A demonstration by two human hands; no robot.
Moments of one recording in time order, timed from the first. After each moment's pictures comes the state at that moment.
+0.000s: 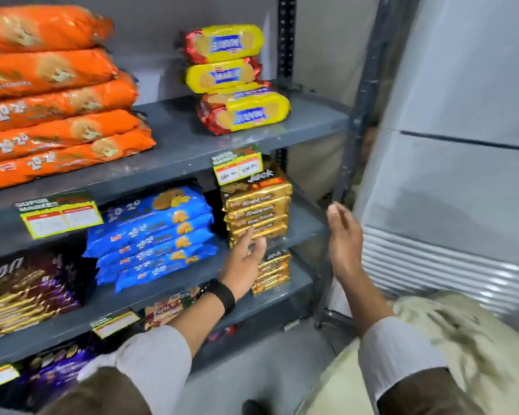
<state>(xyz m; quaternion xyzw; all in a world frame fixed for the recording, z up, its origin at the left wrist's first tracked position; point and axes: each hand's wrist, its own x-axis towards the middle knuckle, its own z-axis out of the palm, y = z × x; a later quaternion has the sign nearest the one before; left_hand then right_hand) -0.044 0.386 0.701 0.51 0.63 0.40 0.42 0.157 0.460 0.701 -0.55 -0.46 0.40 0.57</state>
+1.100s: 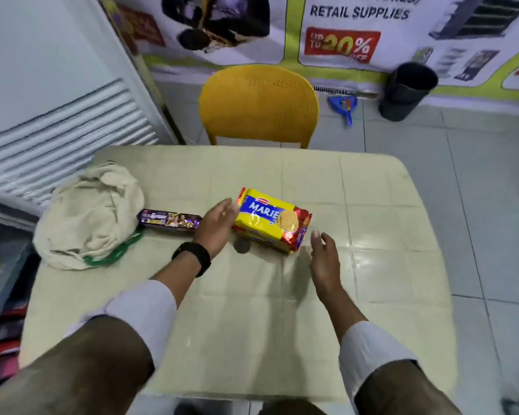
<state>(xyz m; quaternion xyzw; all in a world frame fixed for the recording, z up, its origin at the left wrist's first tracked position) 0.579 0.054 0.571 0.68 0.43 0.02 0.60 0.687 -0.161 0.491 -0.79 0.08 0.30 0.52</state>
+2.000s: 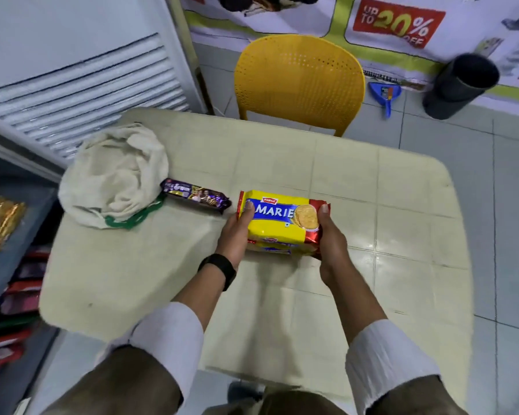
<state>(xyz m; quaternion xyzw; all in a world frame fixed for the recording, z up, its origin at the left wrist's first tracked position) 0.550 0.025 0.524 0.47 0.50 0.12 0.72 0.686 -0.107 0.546 -0.68 0.08 0.44 0.58</state>
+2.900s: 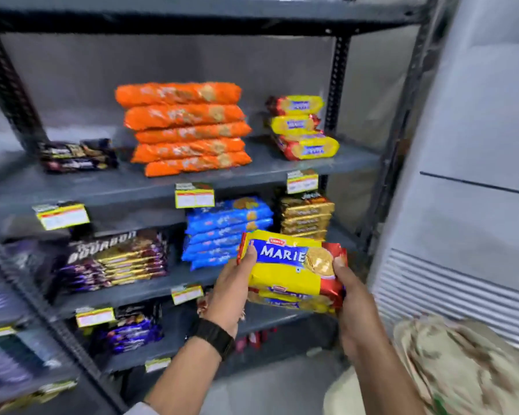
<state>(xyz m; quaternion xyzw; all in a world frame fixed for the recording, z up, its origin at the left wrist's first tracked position) -0.106 0.136 0.792 0.34 0.57 0.60 0.45 0.084 0.167 0.794 -0.46 -0.39 0.62 0.50</state>
